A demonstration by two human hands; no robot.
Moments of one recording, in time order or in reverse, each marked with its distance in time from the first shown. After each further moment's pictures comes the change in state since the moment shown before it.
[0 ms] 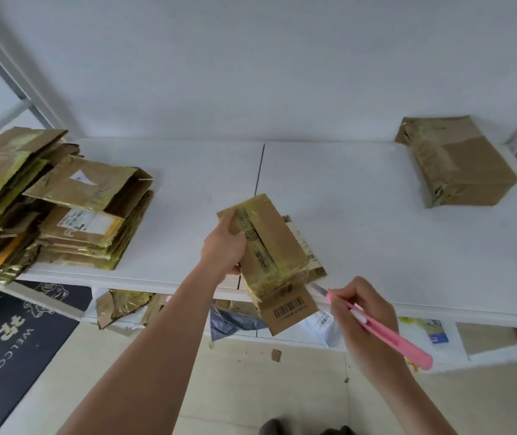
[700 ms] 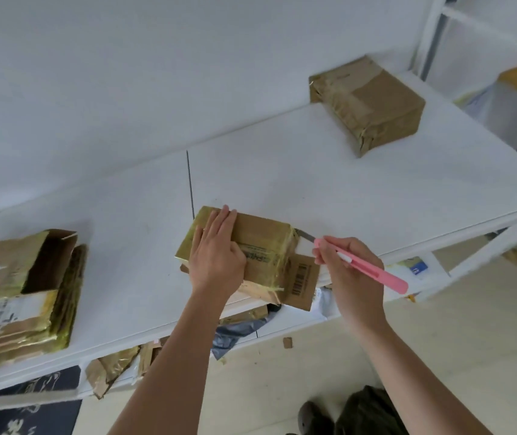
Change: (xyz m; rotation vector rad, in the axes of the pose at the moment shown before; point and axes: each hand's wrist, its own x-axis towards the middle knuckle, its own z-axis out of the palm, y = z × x) left_hand -0.001 0.005 0.075 0.768 0.075 0.752; right_hand 0.019 0.021 -0.020 0.344 0.567 0.280
